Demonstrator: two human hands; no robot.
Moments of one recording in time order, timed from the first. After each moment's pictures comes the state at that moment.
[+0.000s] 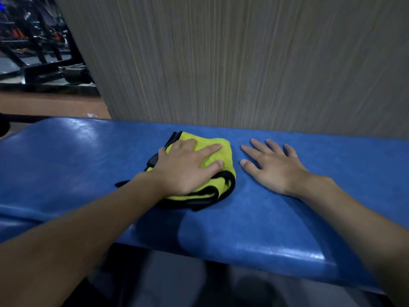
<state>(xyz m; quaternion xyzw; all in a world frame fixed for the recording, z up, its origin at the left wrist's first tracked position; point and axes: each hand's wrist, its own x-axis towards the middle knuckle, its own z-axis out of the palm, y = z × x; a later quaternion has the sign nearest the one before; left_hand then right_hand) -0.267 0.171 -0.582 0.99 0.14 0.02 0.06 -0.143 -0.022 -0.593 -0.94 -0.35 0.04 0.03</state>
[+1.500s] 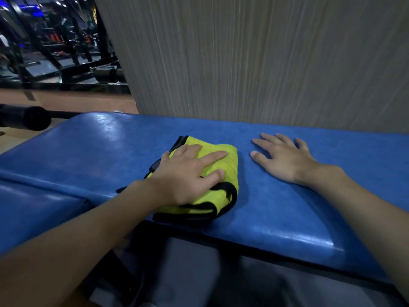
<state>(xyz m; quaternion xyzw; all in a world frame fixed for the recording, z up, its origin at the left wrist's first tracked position) -0.329 0.178 -0.587 0.99 0.14 0.02 0.07 -0.151 -0.007 -0.590 -0.93 -0.37 0.04 0.07</state>
